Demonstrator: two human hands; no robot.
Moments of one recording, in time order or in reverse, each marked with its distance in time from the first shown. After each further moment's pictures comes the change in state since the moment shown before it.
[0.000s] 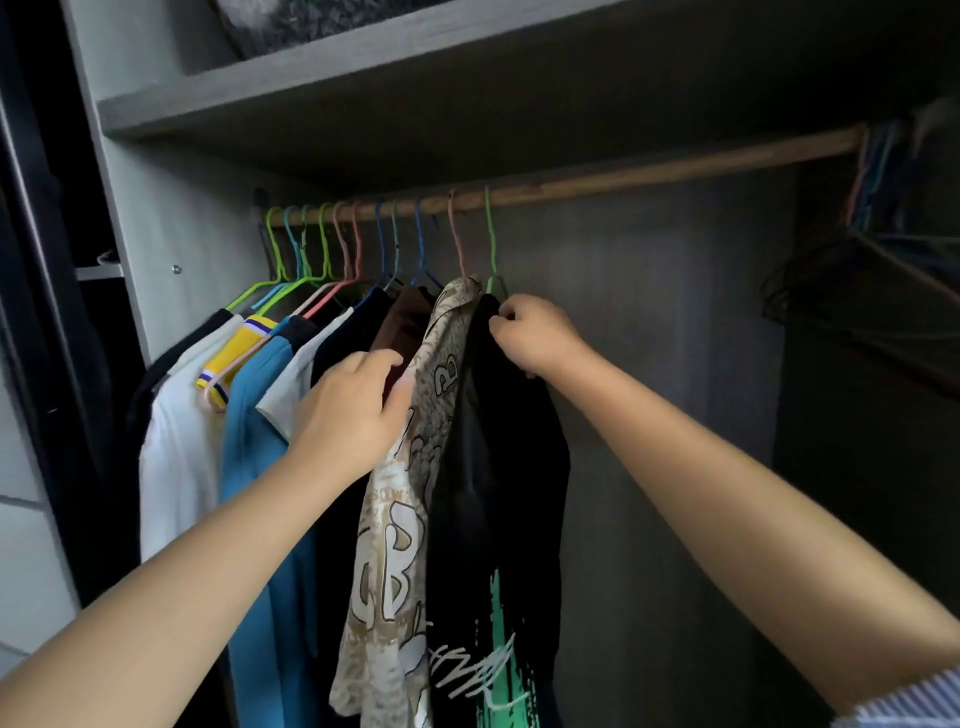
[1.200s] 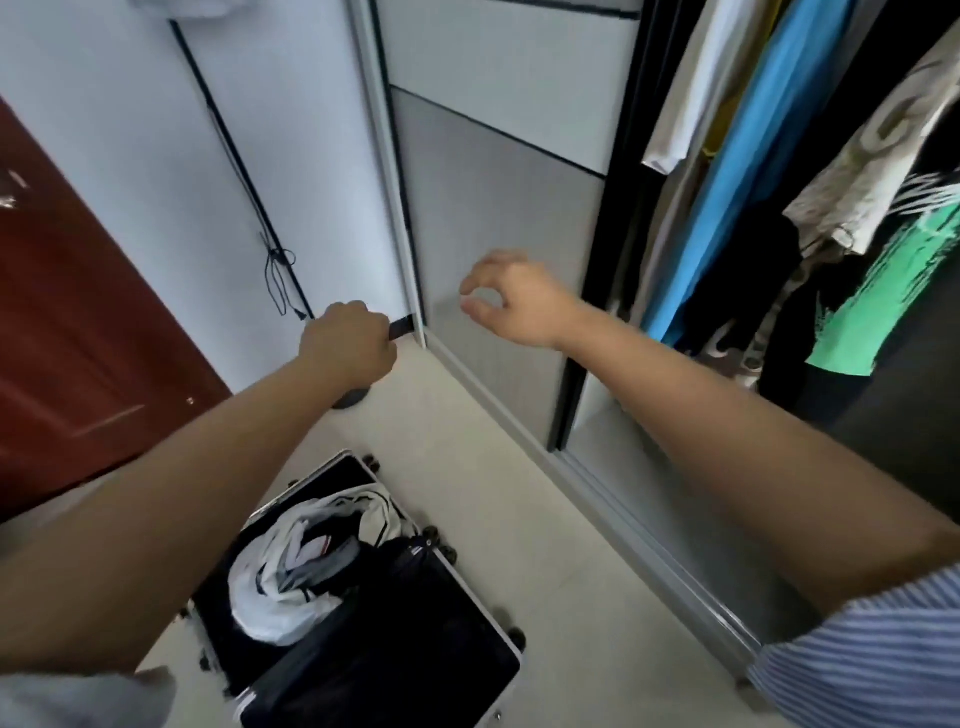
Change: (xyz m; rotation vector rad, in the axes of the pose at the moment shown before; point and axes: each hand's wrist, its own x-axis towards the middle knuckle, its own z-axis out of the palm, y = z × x) left_hand -0.476 -0.191 -0.266 0.548 -0.737 -0.678; right_hand -0.434 -0.242 0.212 0.100 -0.816 -0.677
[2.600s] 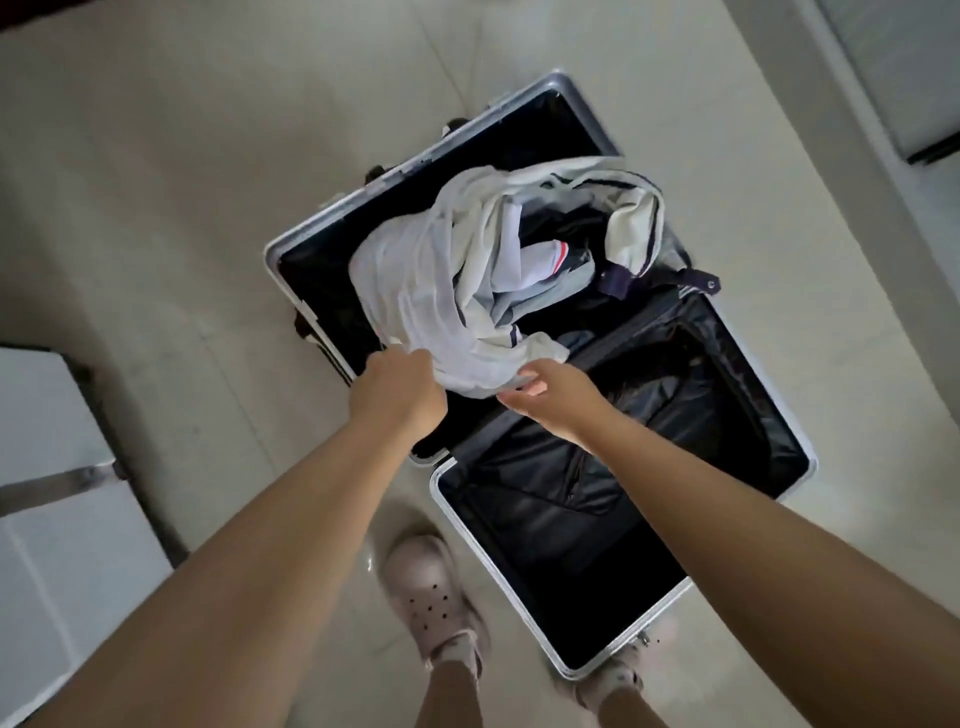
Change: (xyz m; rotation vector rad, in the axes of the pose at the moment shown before) left_hand -0.133 -0.457 0.641 -0.336 -0.730 -0.274; right_hand 0.049 -0.202 0.814 0.386 -0.791 0.798
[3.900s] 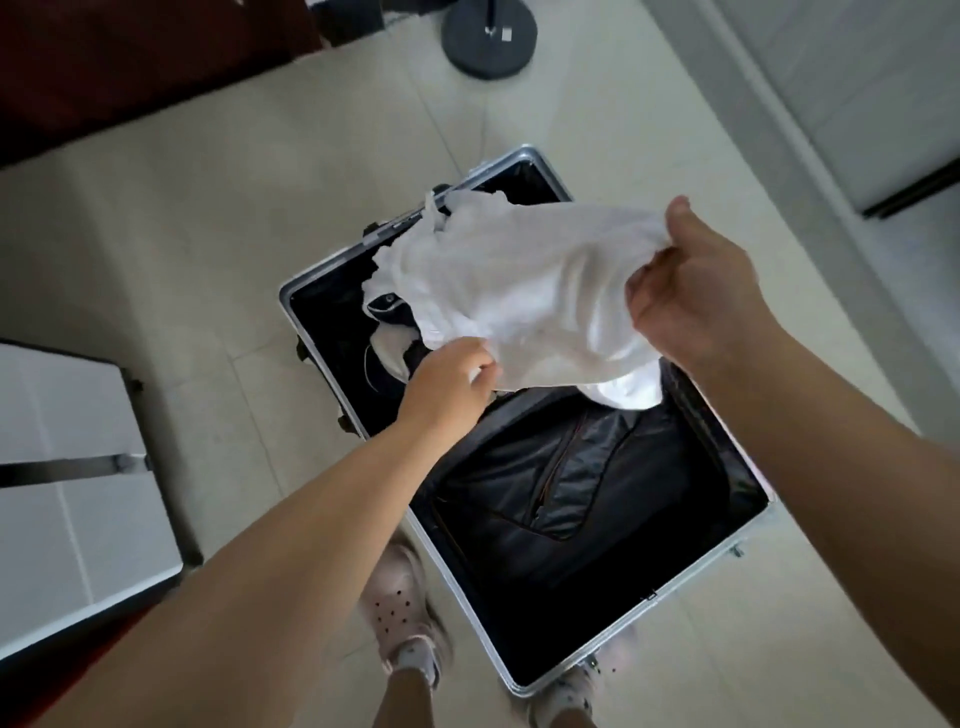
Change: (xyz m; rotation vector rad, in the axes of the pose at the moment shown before) left_hand -0.066 0.112 -0.020 -0.509 0.222 0.212; right_hand -0.095 0.002 -0.164 1.713 0.102 -0.271
